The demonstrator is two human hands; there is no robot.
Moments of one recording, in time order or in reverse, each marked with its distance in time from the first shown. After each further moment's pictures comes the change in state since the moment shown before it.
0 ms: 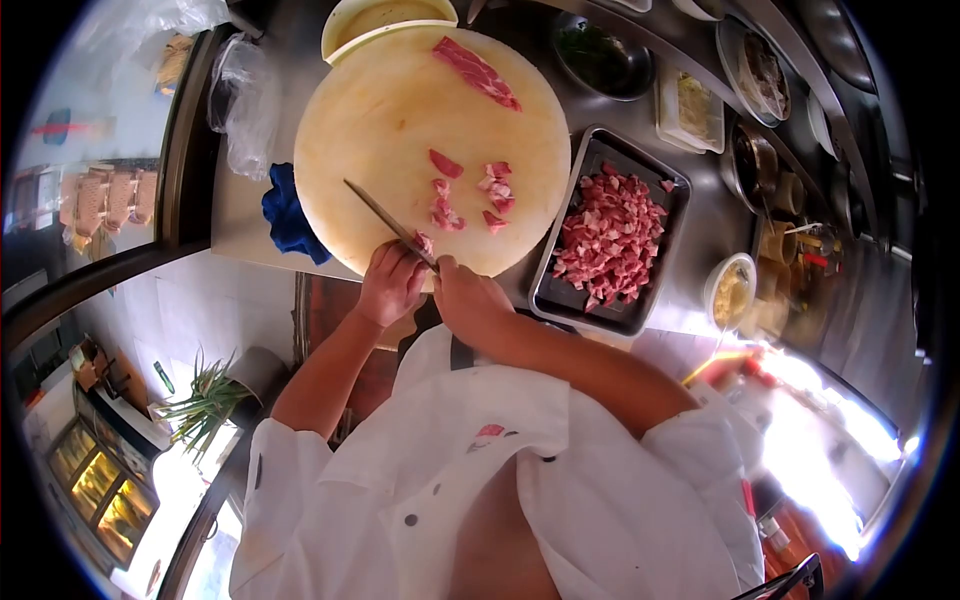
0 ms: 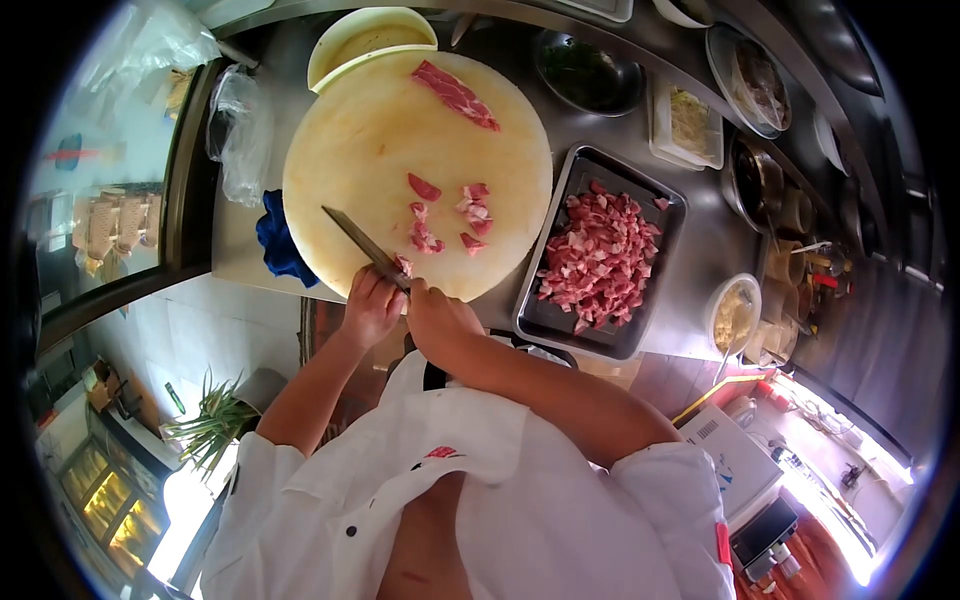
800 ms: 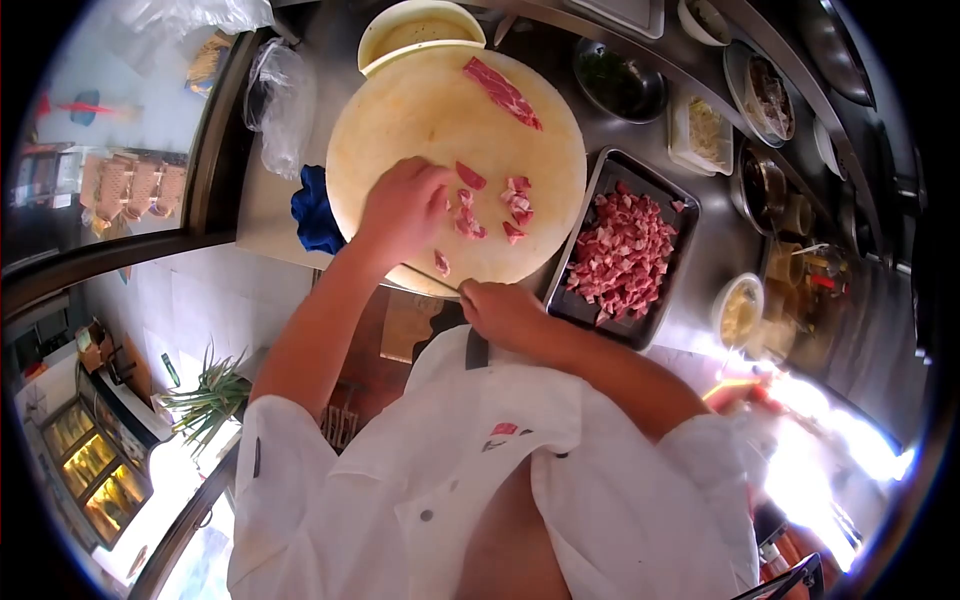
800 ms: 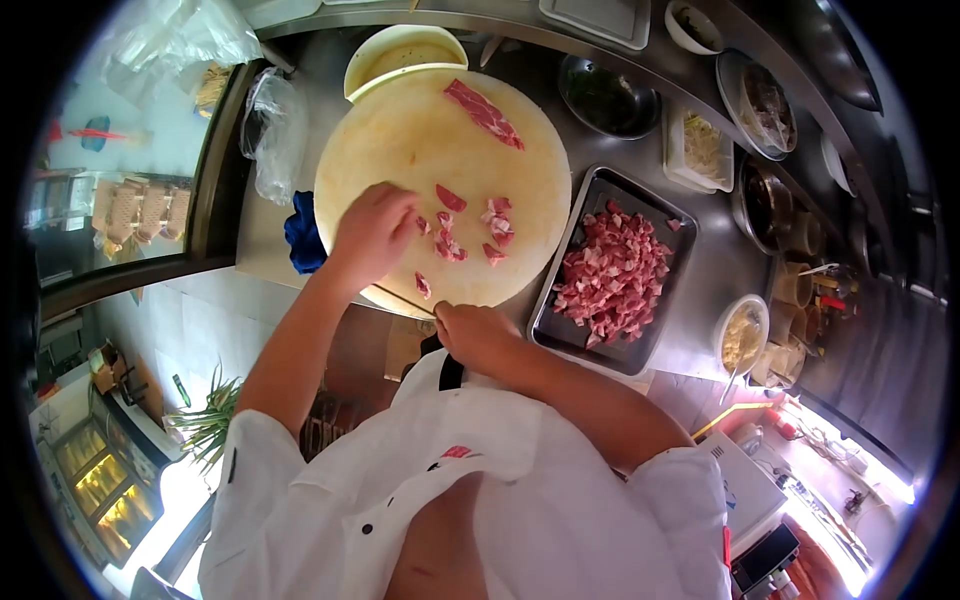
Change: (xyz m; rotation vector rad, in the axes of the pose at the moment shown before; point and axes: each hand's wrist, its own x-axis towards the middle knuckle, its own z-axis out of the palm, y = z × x) left_hand 0.150 0.008 -0.088 -0.036 -0.069 -0.165; right_hand -0.013 0.016 -0.023 -0.125 -0.184 -0.172
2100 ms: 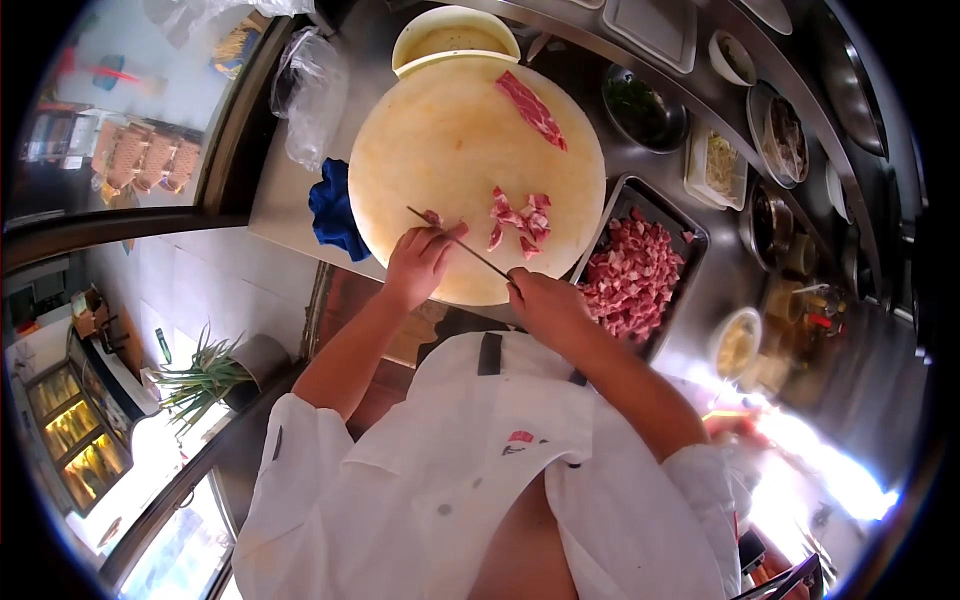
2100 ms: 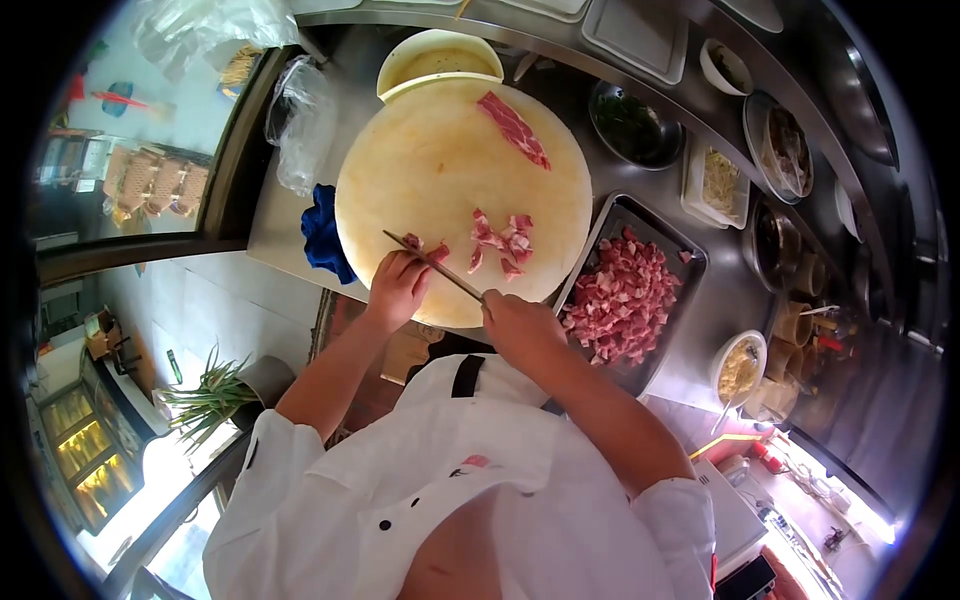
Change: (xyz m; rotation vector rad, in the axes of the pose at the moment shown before) left_hand -0.100 -0.033 0.074 0.086 0.255 0.046; right_hand -0.010 0.019 -0.039 -0.139 0.220 0.044
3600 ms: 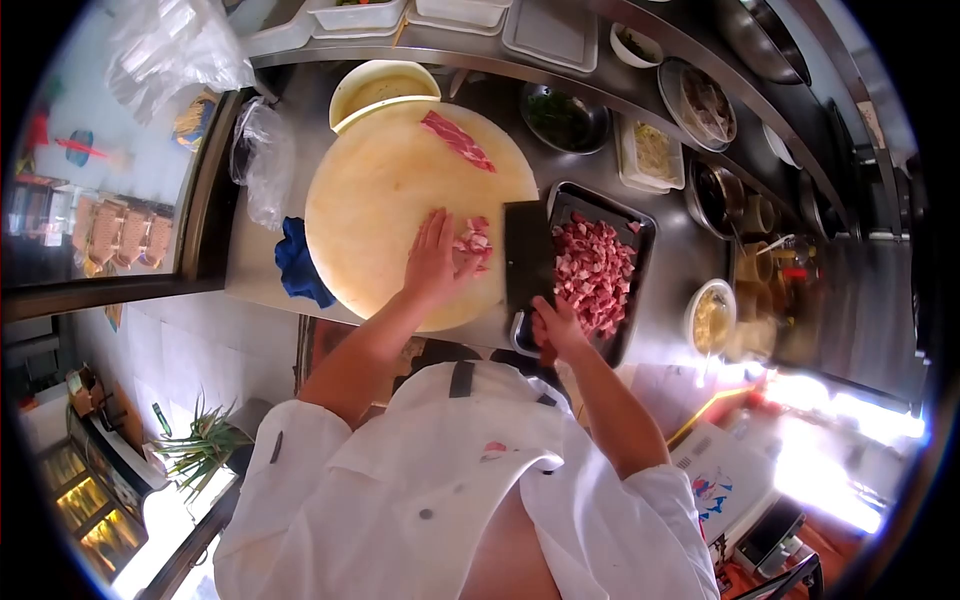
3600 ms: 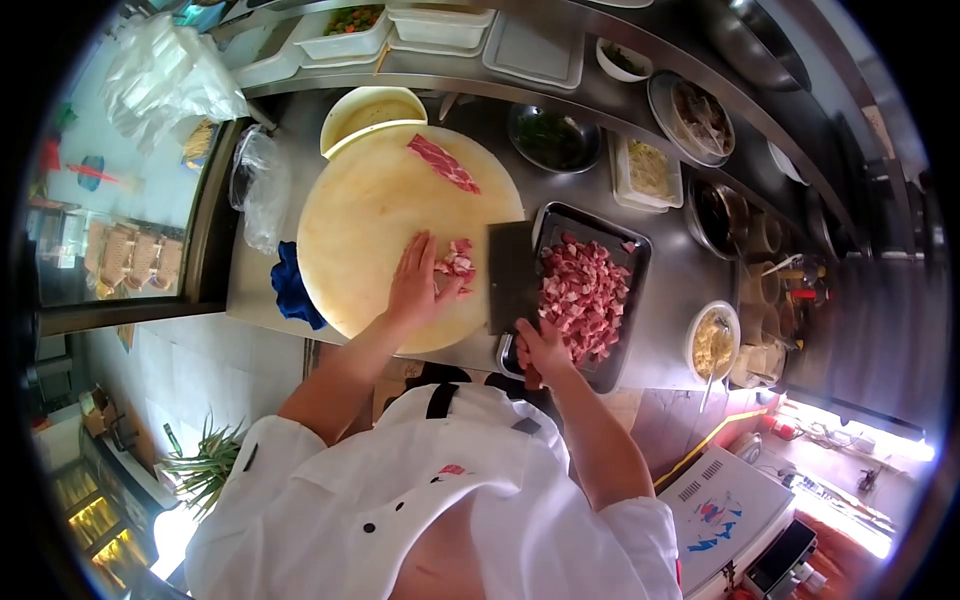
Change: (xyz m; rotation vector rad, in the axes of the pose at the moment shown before) left_hand 0.056 0.042 0.088 -0.053 -0.179 -0.089; right_hand -0.068 0.132 0.067 1.395 0.288 0.615
